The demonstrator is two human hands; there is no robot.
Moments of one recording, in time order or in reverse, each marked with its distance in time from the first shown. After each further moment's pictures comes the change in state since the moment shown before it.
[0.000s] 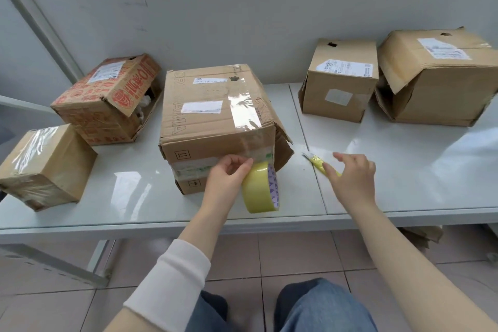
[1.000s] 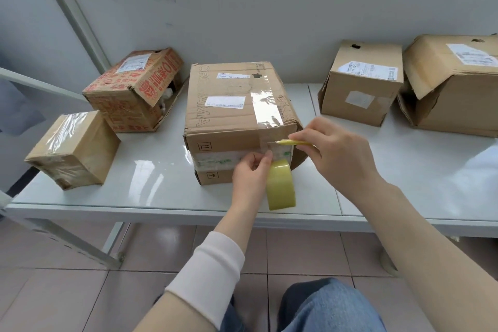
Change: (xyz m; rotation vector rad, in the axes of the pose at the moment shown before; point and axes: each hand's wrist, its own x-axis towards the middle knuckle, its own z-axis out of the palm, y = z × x) left_hand -0.006 -0.003 0.018 -0.036 0.131 0.004; right_hand -0.012 -0.090 -0.039 -0.089 0.148 -0.899
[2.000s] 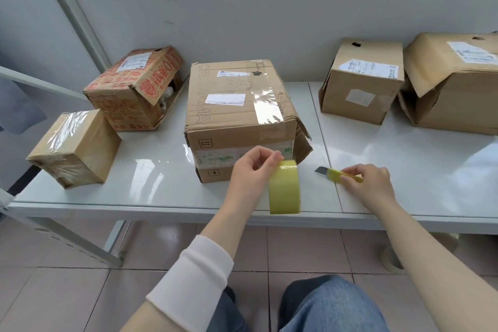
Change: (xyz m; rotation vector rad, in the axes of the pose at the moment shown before) left_hand -0.017 0.019 -0.018 0.007 -0.229 0.103; right_hand -0.083 0.091 0.056 0.185 -0.337 0.867
